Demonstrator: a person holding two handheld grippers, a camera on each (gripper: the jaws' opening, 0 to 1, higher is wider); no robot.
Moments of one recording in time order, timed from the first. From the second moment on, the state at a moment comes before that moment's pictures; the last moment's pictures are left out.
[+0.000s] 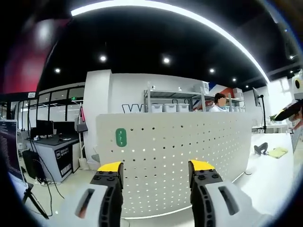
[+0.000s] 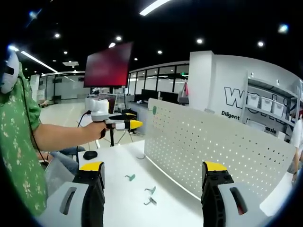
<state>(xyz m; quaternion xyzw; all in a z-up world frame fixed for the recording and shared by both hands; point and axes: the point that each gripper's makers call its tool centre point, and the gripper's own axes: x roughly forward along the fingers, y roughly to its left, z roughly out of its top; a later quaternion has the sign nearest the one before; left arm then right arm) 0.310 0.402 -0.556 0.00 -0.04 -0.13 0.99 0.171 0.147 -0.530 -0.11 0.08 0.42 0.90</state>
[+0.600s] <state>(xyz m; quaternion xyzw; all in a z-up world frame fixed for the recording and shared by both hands) 0.272 0.402 -0.565 -0.01 -0.03 -0.14 0.99 0.160 0.155 -0.546 -0.11 0.09 0.43 0.89</state>
